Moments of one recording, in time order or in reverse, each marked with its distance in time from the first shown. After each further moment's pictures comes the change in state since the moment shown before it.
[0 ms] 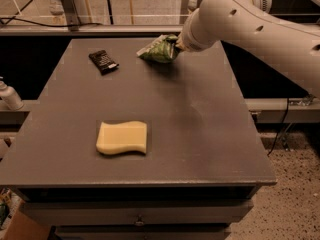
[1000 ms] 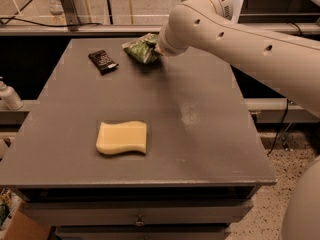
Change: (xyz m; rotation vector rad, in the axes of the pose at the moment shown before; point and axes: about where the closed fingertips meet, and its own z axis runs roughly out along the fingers) arm -0.051 0.028 0.048 -0.037 -0.029 0.057
